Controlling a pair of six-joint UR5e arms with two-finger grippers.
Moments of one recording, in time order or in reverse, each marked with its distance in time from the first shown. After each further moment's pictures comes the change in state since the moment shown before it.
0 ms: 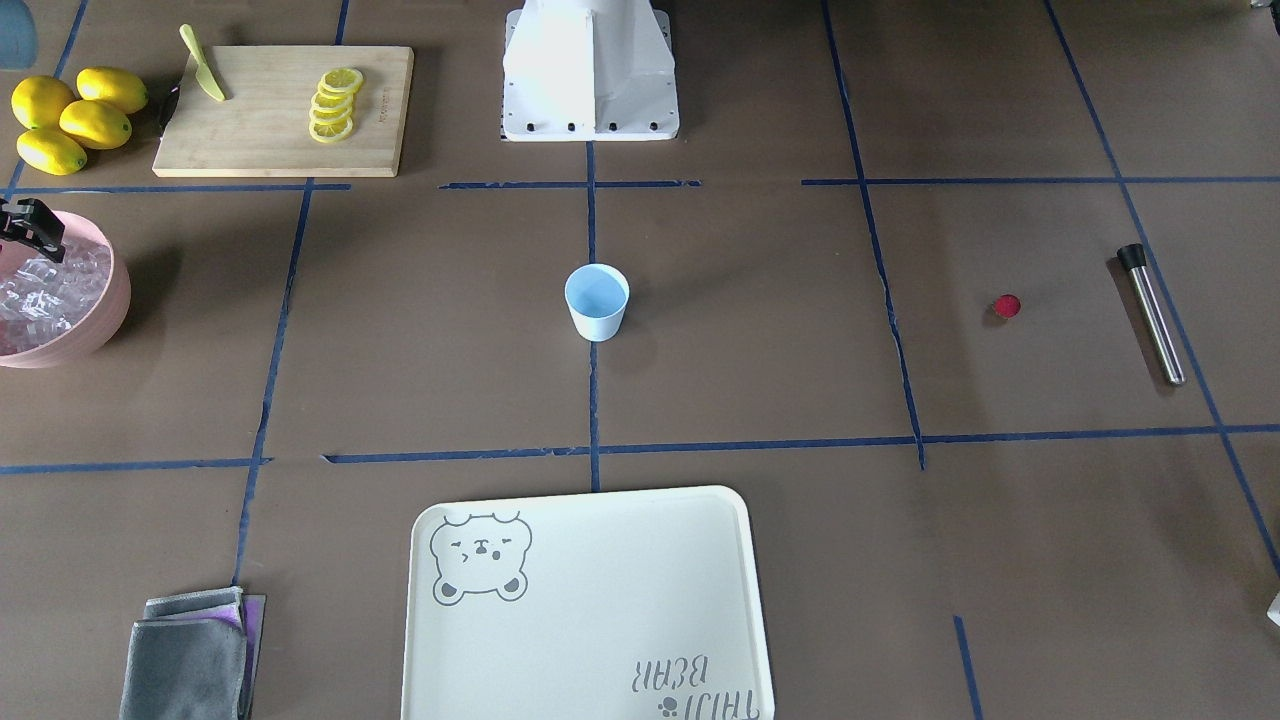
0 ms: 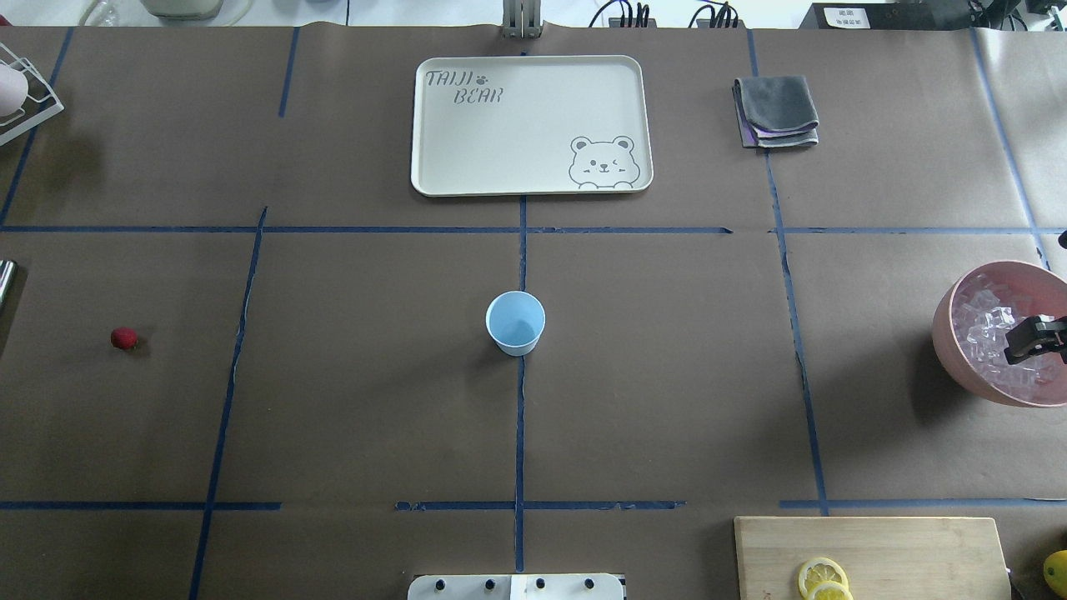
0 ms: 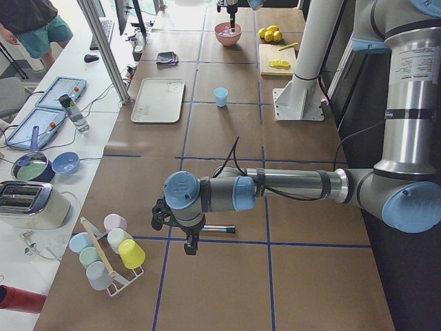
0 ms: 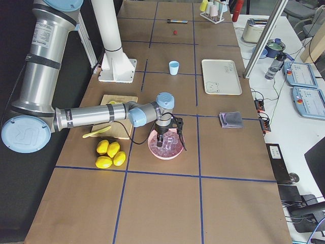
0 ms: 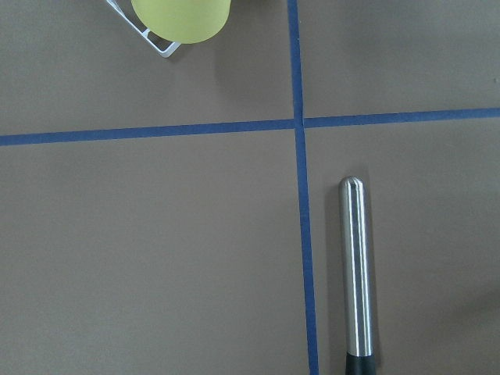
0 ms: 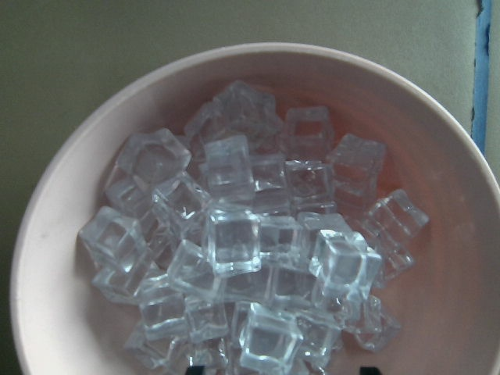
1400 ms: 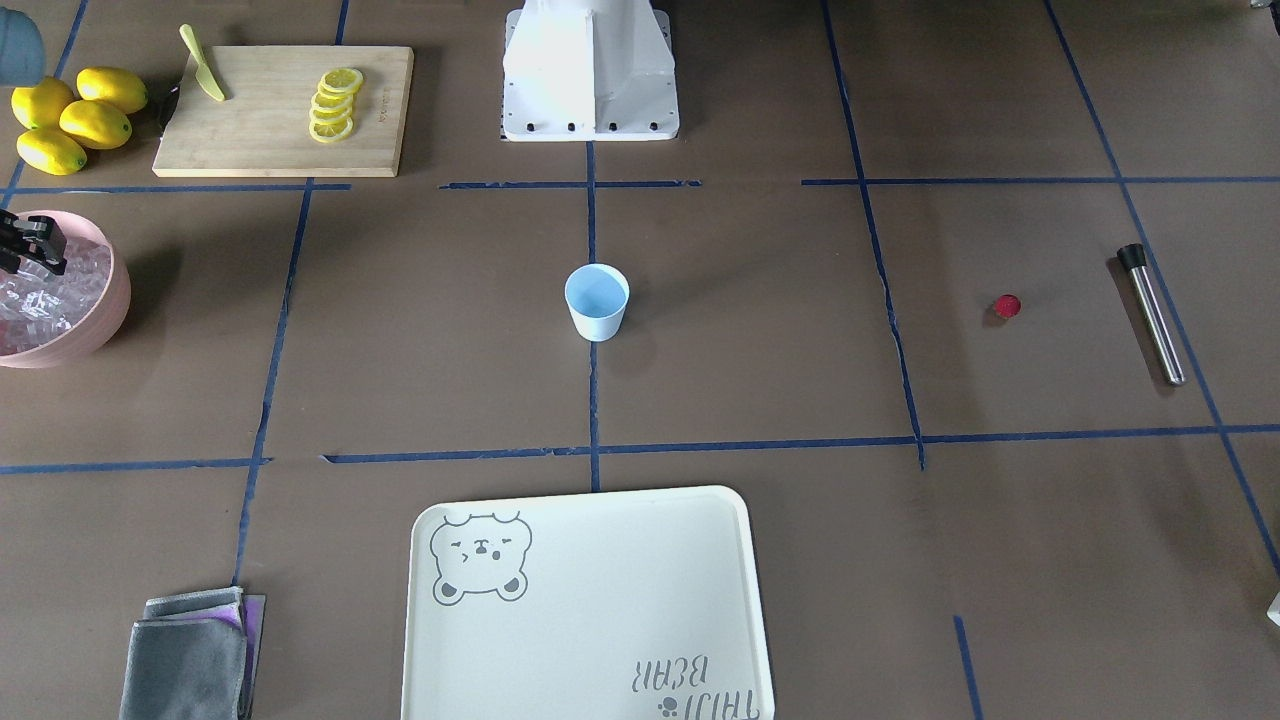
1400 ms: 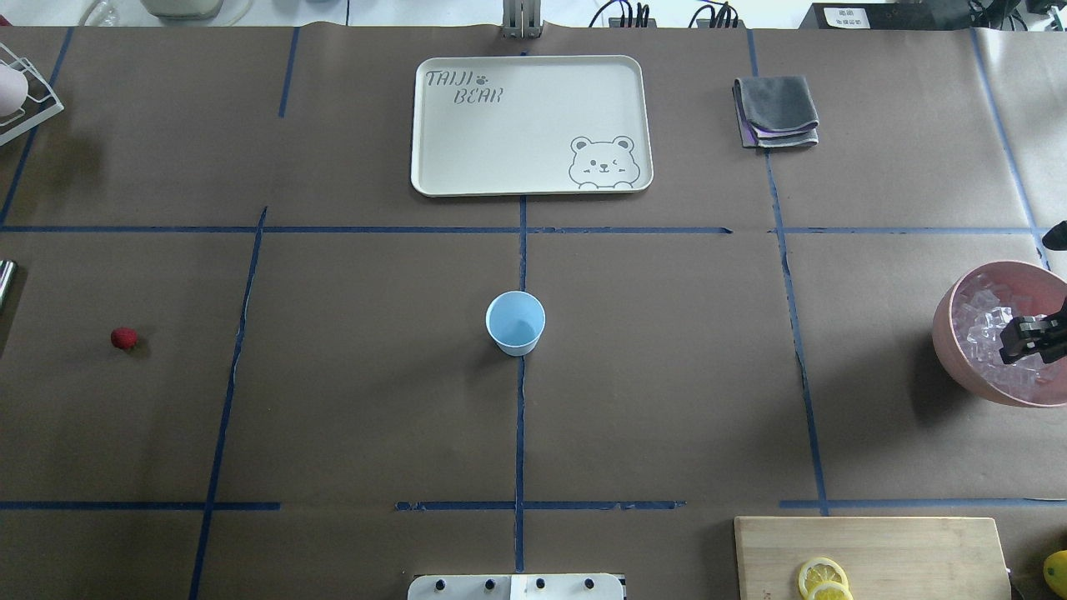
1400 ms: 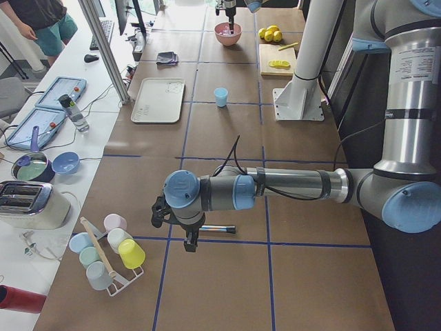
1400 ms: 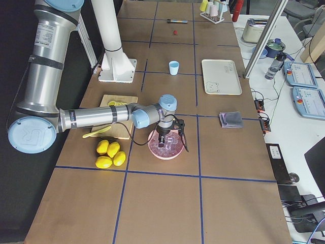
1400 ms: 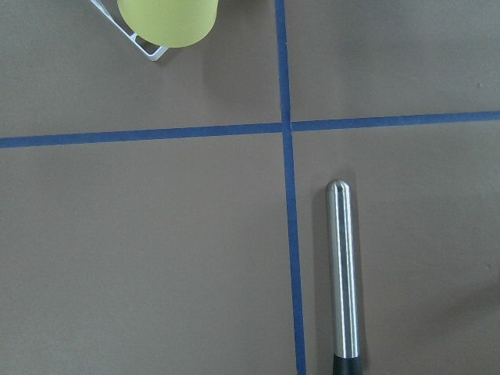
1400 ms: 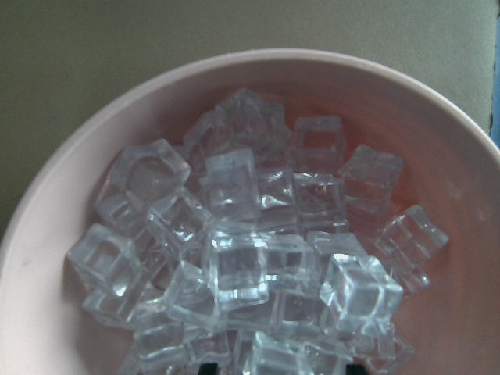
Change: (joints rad) left arm 0.000 0.000 -0.007 0.000 -0.028 -0.001; right arm -0.013 0.028 -0.041 0.000 0.001 -0.004
